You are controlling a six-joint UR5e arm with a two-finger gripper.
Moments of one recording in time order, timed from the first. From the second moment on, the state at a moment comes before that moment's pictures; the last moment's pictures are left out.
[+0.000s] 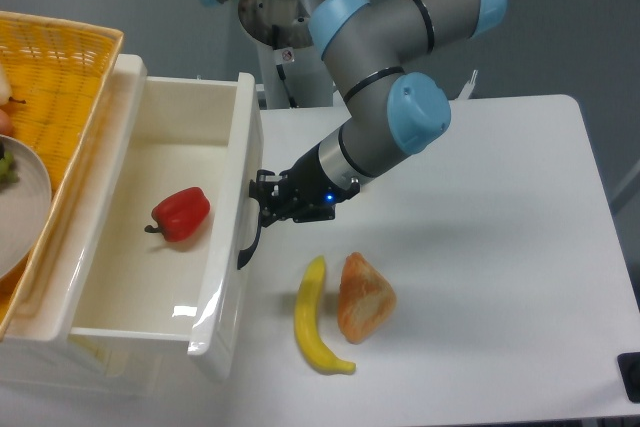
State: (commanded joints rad) arm 2.48 -1.88 -1.54 -1.58 0.96 0.61
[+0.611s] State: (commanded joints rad) arm 2.45 -1.88 -1.54 -1.57 0.95 0.60
